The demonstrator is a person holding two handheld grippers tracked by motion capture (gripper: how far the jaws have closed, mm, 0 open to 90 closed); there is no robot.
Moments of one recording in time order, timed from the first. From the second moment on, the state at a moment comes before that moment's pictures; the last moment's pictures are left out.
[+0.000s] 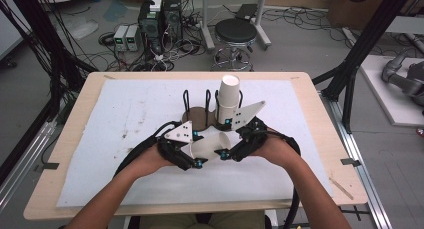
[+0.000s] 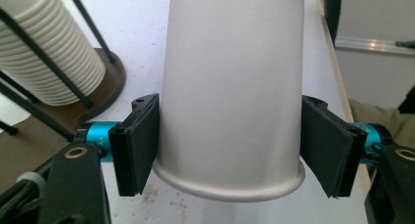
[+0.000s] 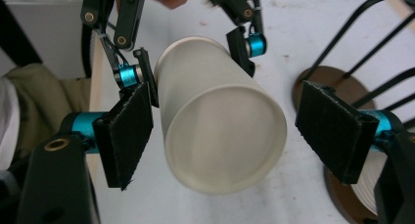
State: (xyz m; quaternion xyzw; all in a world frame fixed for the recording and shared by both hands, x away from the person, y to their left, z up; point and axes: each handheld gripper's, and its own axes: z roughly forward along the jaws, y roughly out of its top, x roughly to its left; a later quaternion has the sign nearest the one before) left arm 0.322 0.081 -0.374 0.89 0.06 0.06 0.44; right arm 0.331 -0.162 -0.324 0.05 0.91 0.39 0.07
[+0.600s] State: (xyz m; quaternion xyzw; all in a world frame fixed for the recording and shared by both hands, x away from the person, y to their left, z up) left arm 0.322 0.076 -0.376 0.91 0.04 0.04 0.42; right arm 0.332 -0.148 -0.341 0.00 0.94 0.34 0.03
